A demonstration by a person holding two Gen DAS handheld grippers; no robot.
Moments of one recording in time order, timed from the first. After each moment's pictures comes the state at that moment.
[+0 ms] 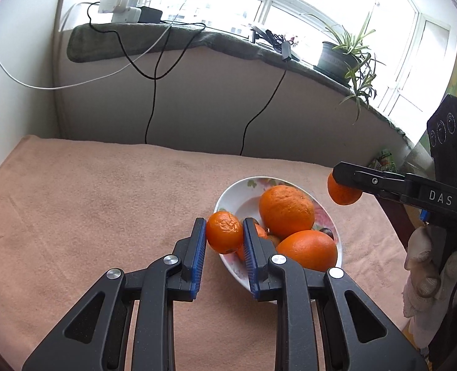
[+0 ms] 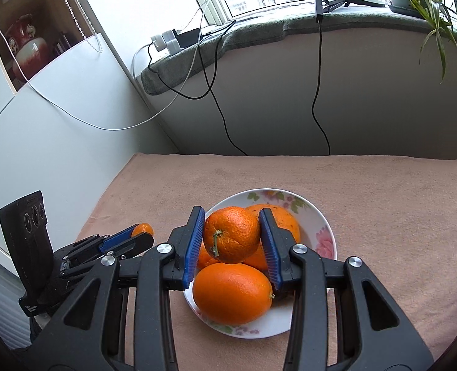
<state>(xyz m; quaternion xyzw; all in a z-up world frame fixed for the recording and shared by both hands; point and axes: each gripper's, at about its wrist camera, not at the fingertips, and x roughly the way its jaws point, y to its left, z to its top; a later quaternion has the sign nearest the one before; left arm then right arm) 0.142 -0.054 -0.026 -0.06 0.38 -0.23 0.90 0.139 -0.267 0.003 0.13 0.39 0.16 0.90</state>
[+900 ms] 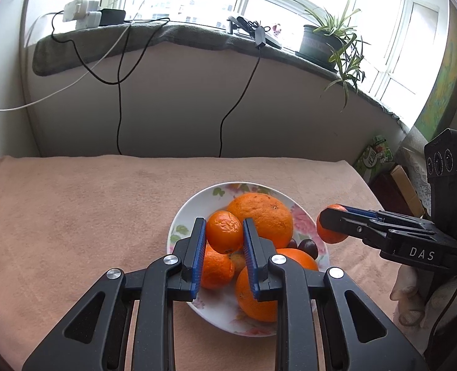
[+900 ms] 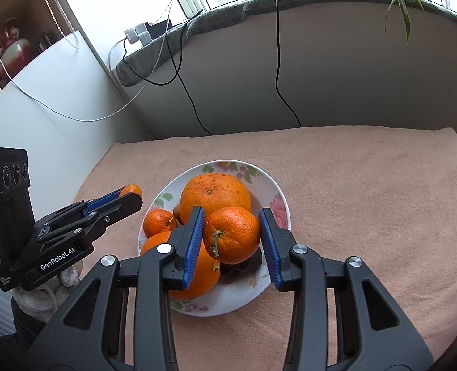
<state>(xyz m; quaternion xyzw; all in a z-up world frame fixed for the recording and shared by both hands) 0.157 -0.101 -0.026 -0.03 0.38 -0.26 0.89 0.131 -0.299 -0.032 0.13 0.41 0.13 0.89</state>
